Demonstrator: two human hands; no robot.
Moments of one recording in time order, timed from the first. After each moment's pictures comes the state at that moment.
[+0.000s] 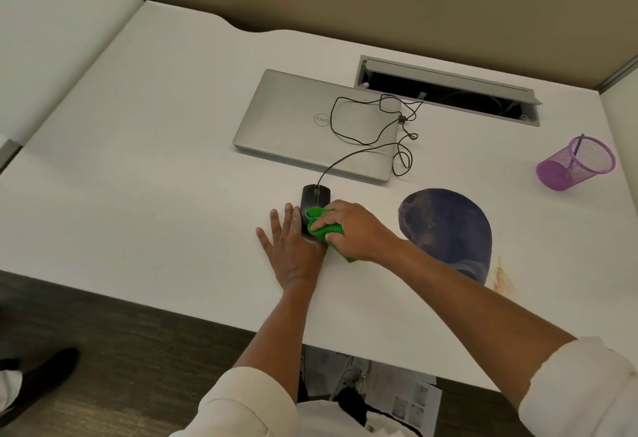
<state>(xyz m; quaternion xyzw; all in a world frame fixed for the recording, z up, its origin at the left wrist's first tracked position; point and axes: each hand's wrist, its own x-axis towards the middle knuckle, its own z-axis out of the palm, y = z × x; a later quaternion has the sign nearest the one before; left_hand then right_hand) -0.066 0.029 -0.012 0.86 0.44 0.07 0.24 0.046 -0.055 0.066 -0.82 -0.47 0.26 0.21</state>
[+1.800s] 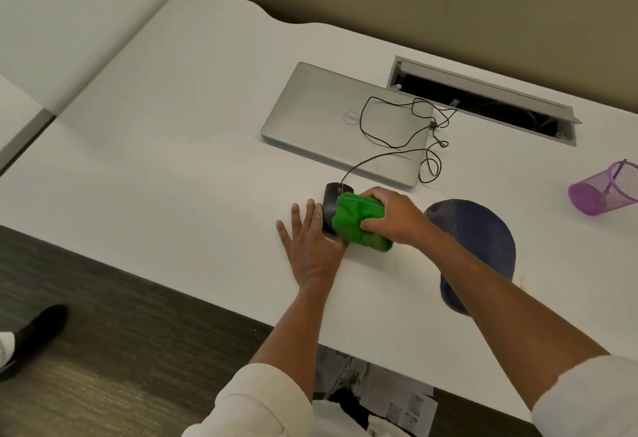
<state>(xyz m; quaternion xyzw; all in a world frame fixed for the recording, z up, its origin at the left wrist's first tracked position) -0.067 0.031 -0.016 0.86 0.44 0.08 0.25 0.081 -0.053 0.079 -0.85 -0.34 0.32 0.23</state>
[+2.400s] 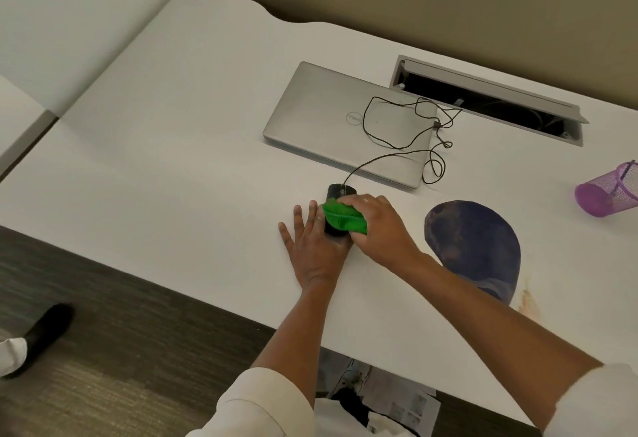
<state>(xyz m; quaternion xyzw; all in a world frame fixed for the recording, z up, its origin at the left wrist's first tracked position) -0.066 0.030 -0.013 0.86 0.44 0.08 0.25 0.047 -0.047 0.049 -0.83 -0.48 0.14 0.24</state>
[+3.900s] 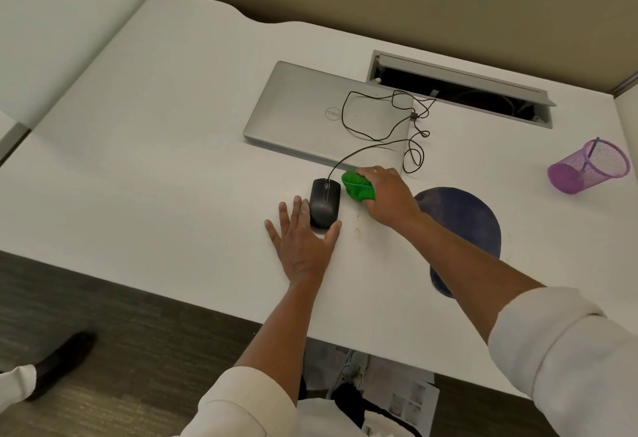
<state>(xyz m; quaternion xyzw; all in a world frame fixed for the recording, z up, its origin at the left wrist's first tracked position) -0.067 0.031 -0.014 0.86 0.43 0.07 0.25 0.109 -0.055 0.043 -0.90 -0.39 0.14 0.15</state>
